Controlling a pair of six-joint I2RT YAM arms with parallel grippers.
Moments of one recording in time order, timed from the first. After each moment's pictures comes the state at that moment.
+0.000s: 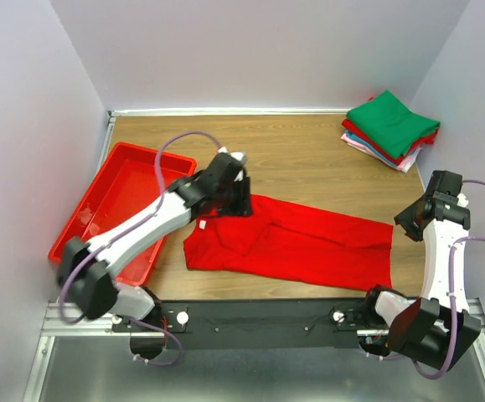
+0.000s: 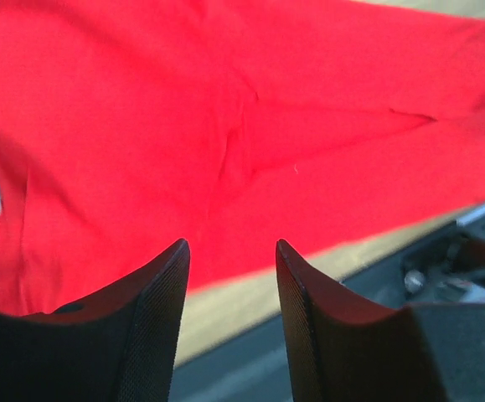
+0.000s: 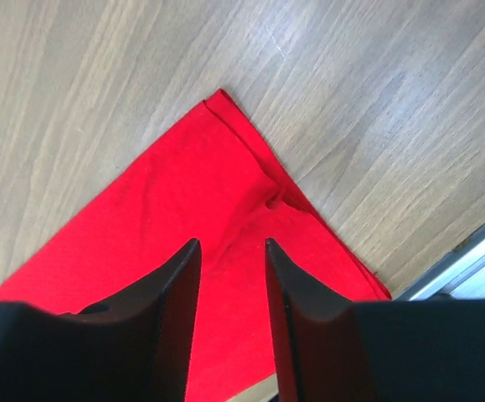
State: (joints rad) left arm -0.74 1.27 1.11 -0.66 0.04 -0.63; right arm -0.41 1.04 0.90 -0.91 0.12 0.53
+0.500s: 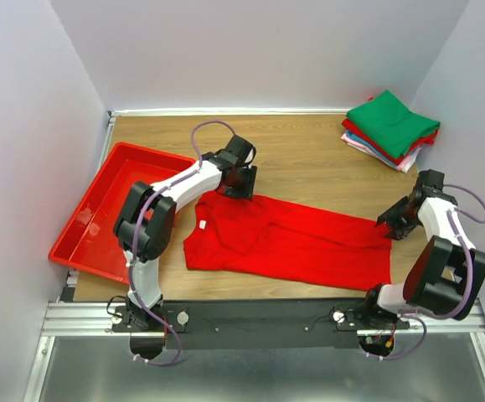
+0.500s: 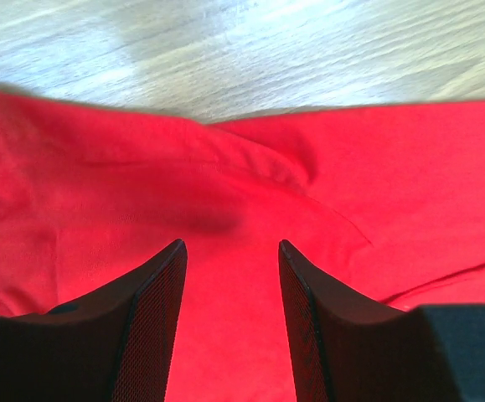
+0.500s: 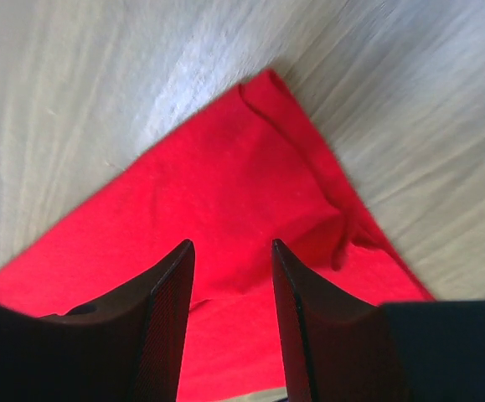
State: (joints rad) left arm -0.59 1.88 1.42 -0.58 0.08 -0.38; right arm -0.41 1.34 0.86 -0.76 -0.06 0.54
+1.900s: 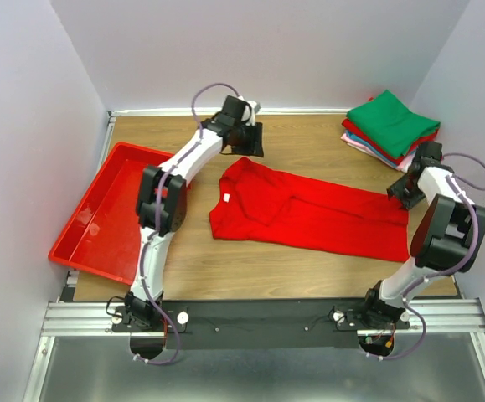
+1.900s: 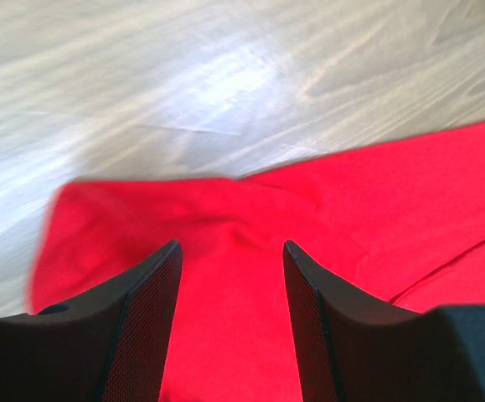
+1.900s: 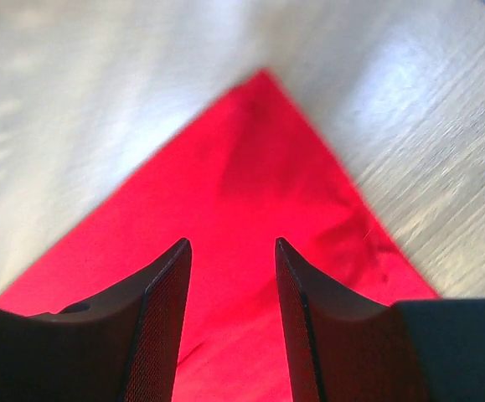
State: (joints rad) left arm -0.46 2.28 2.05 -0.59 0.28 -0.28; right arm -0.38 1.74 1.15 -0.62 0.14 0.57
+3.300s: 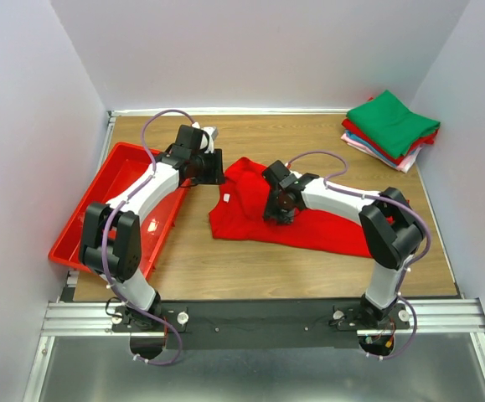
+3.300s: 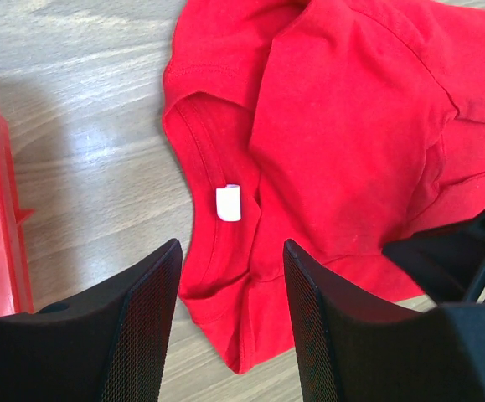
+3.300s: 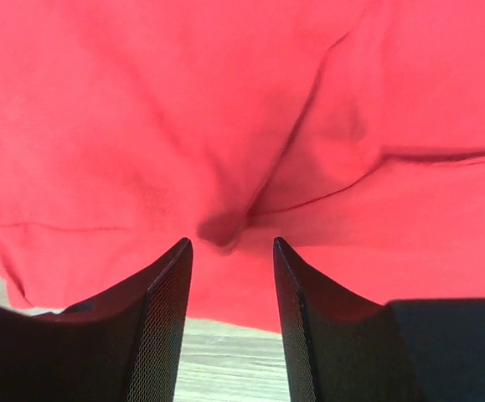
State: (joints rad) left arm -0.33 1.65 1.24 -0.43 0.22 -0.26; right arm 0.69 1.83 1.21 -0.56 0.10 0.92
